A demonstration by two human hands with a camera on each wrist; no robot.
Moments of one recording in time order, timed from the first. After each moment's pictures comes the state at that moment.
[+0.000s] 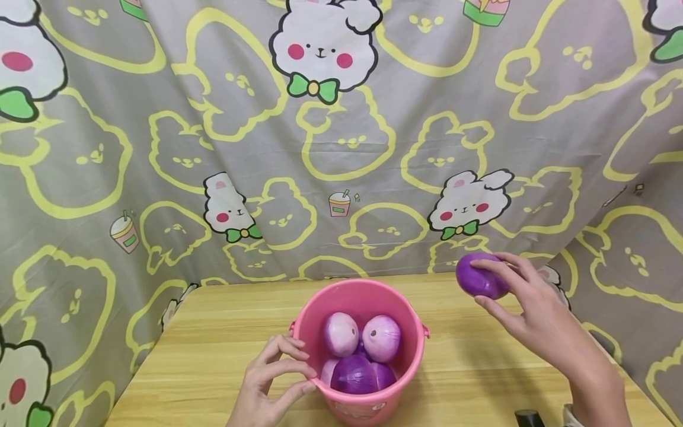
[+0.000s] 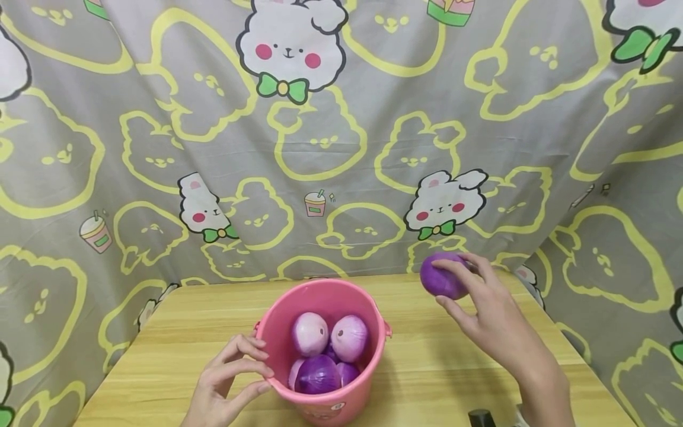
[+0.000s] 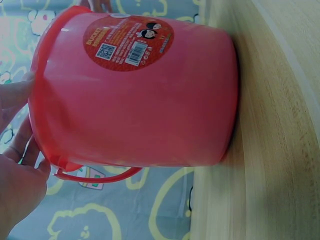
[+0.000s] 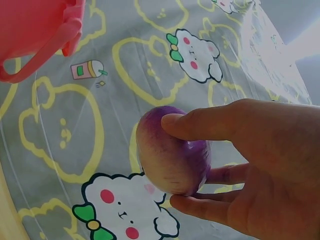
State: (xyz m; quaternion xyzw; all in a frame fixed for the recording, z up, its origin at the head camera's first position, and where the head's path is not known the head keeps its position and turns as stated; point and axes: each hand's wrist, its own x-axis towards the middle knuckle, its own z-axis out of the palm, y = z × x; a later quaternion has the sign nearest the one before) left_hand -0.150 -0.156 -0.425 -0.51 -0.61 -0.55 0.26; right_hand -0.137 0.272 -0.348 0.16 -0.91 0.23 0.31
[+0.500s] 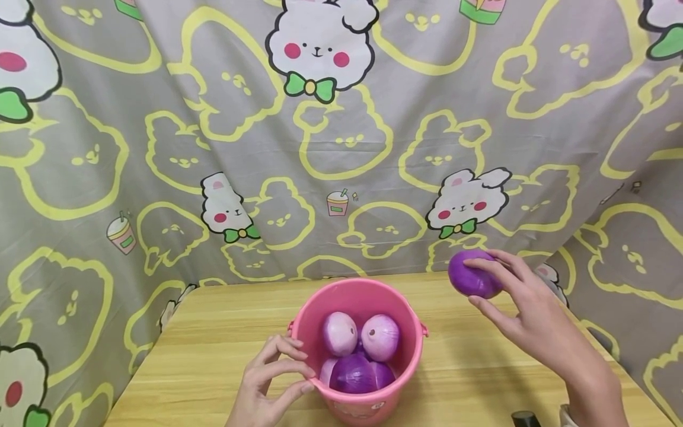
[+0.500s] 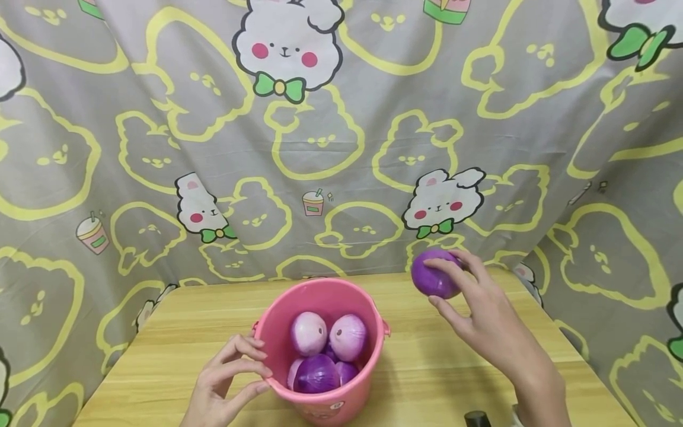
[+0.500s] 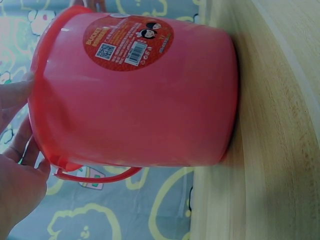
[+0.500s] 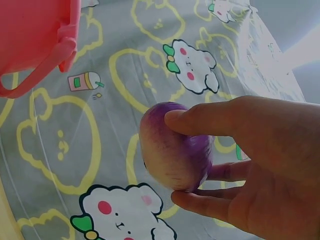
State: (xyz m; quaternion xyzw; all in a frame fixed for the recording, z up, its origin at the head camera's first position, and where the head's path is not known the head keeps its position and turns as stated) left_hand -0.153 -0.156 -0.427 -0.52 -0.60 -0.55 0.27; right_hand -0.131 0.261 -0.343 0.17 -0.90 0.23 0.32
